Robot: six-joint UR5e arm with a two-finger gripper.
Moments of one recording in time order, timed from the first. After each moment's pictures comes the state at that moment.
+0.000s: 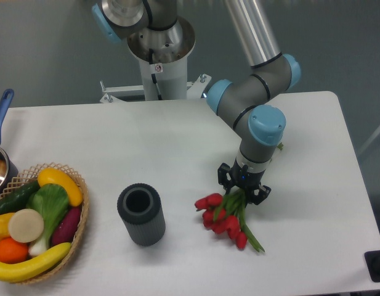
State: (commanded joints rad) arm 2.64 -2.07 -1.80 -0.75 1.37 1.18
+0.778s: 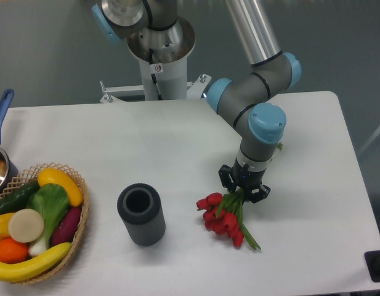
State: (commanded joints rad) arm 2.65 -2.04 -1.78 -0.75 1.36 1.18
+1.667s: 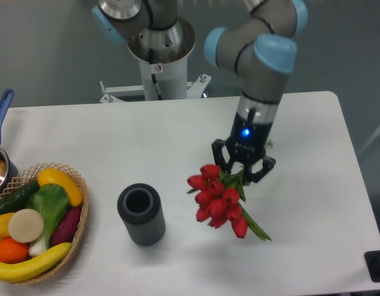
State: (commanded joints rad) arm 2.71 -1.70 -1.79 -0.75 0.85 0.96
